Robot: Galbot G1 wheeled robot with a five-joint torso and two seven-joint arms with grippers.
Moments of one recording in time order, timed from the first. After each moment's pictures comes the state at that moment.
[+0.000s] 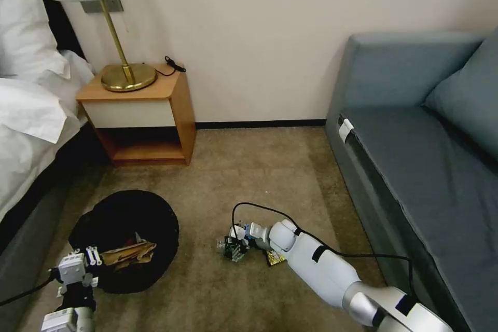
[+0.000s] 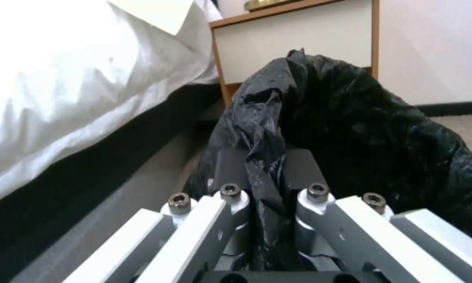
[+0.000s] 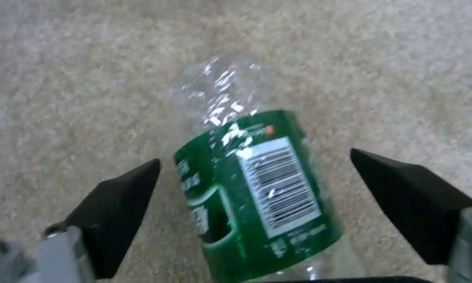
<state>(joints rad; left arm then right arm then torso) 1.85 -1.33 -0.80 -2.00 -0.19 -0.25 -0.26 -0.62 1.46 -0.32 0.76 -0.19 0.03 -0.59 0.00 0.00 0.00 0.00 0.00</state>
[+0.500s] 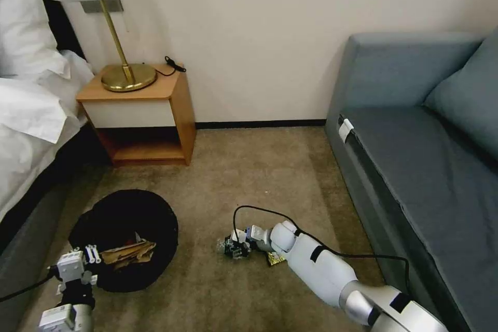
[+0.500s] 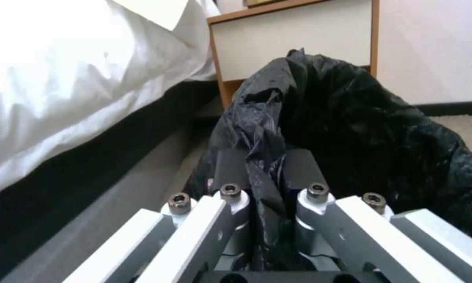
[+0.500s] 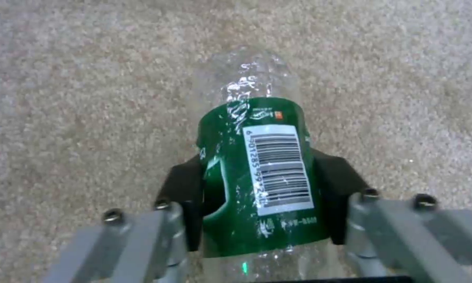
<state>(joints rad) 1.84 -1.31 -0.80 -1.99 -0.21 -0.24 -0.26 -0.61 1.48 -0.30 0.72 -0.22 0.07 -0.63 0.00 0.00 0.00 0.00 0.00</state>
